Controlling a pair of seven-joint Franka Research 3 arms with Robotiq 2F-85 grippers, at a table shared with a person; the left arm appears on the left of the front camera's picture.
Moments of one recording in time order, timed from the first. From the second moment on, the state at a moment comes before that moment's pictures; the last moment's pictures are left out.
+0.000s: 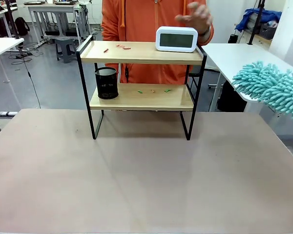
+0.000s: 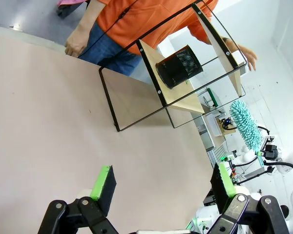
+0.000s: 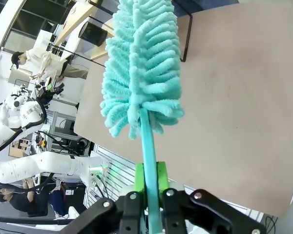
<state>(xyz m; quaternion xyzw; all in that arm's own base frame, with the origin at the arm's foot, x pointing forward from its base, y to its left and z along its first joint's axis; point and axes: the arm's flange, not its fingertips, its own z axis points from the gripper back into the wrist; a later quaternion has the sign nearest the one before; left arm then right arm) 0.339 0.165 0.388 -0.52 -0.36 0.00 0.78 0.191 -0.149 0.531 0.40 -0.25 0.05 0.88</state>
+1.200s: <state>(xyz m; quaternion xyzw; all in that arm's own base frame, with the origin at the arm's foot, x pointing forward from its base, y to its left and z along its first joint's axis) 0.340 0.165 0.388 -0.52 -0.36 0.00 0.78 0.201 -0.067 0.658 0.32 -0.32 0.10 0.89</state>
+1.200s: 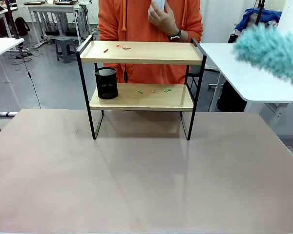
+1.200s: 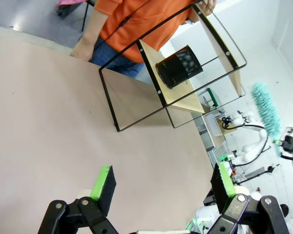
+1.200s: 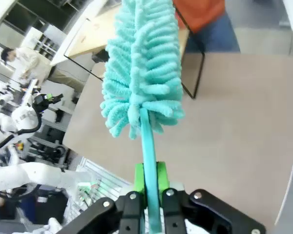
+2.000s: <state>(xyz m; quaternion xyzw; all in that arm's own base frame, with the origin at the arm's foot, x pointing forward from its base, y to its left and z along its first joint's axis) 0.340 0.166 0.389 -0.52 -0.36 0.00 0.78 0.242 0.064 0.703 0.20 -0.35 0.20 0.89</state>
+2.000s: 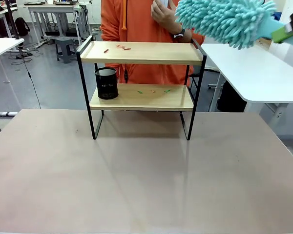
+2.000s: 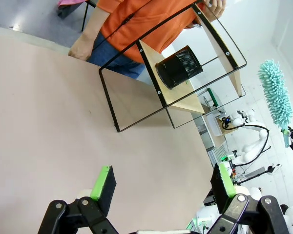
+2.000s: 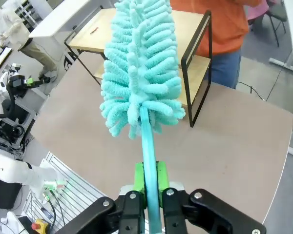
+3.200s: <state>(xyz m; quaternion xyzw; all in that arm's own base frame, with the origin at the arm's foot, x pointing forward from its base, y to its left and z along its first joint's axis) 0.340 0.166 0.389 -0.52 -0.36 0.00 0.78 0.391 0.228 0.645 0.13 -0.32 0.10 0.93</state>
